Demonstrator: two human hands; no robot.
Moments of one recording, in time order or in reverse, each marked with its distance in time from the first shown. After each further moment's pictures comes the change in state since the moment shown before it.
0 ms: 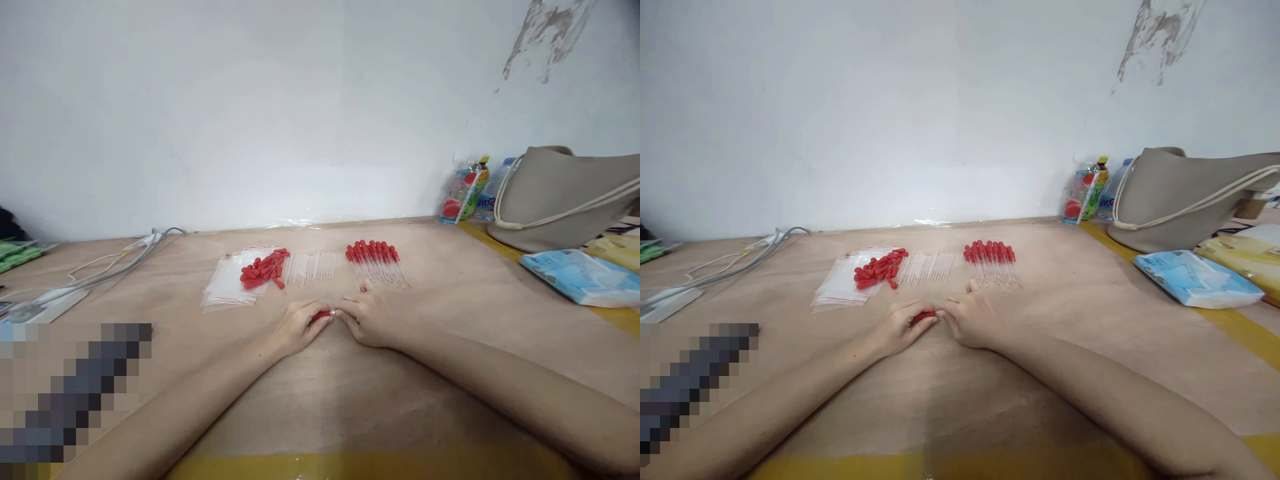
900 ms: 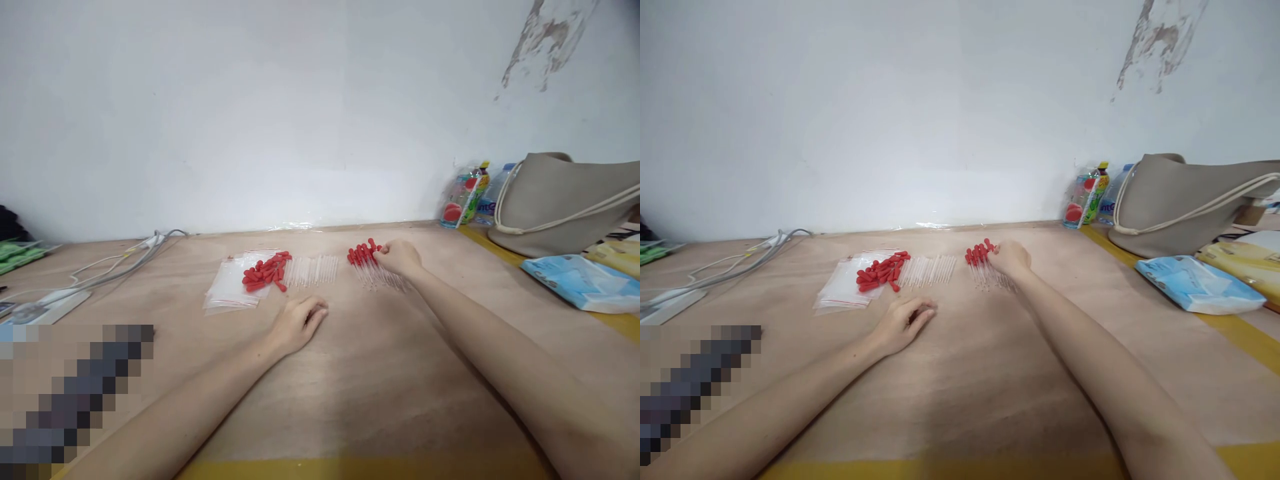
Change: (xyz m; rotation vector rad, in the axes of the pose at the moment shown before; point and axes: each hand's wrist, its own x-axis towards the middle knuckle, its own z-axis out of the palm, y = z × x) left_hand 0.002 -0.005 -0.002 0.045 0.026 -0.187; right_hand 0.037 0.107 -0.029 -0.066 -0.054 1.026
